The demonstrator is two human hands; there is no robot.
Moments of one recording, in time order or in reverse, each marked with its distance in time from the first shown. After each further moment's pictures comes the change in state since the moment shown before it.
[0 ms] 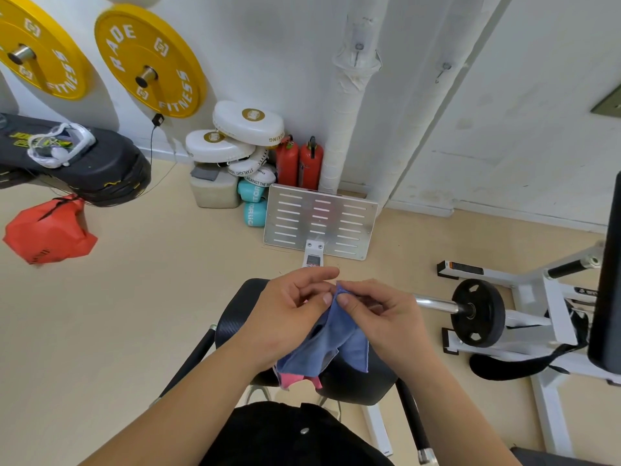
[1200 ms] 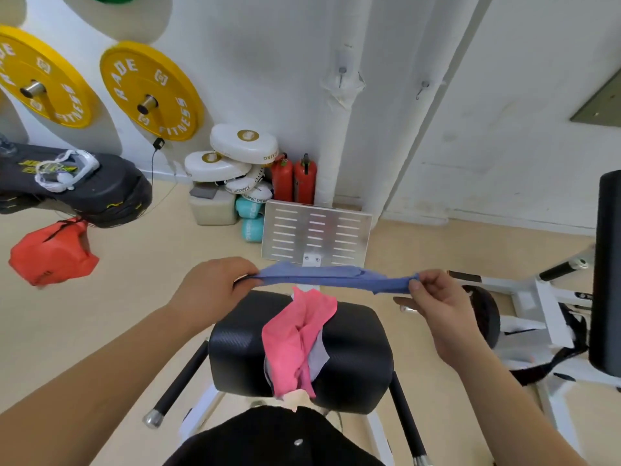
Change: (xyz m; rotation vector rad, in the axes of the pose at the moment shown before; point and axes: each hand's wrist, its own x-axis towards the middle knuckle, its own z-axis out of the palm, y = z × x) left_hand 0.027 0.000 -0.087 1.123 0.104 0.261; right_hand 0.014 0.035 -0.109 0.109 0.261 0.131
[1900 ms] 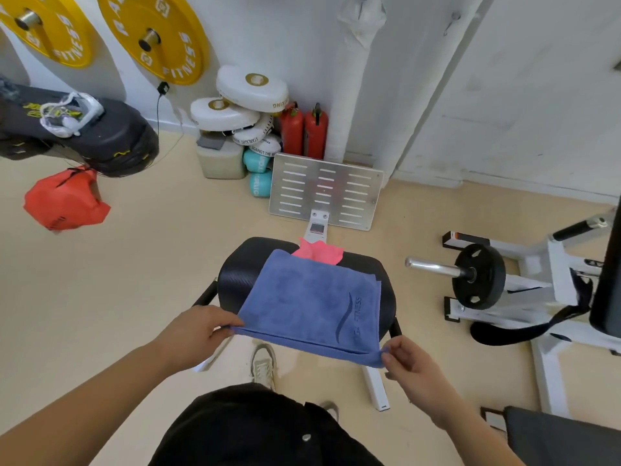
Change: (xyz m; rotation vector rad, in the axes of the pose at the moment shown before) left_hand -0.154 -0.043 0.087 -0.050 -0.410 -0.178; right_hand -0.131 0.141 -0.016 -0.410 -0.388 0.378
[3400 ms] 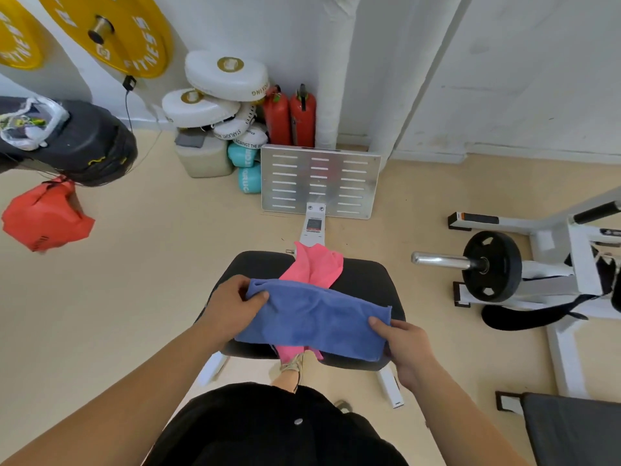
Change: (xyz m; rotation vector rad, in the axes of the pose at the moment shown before) left_hand 0.138 0.049 -0.021 -0.507 0.131 -0.412; right_hand 0.124 -0.042 0.015 0.498 0.286 0.360
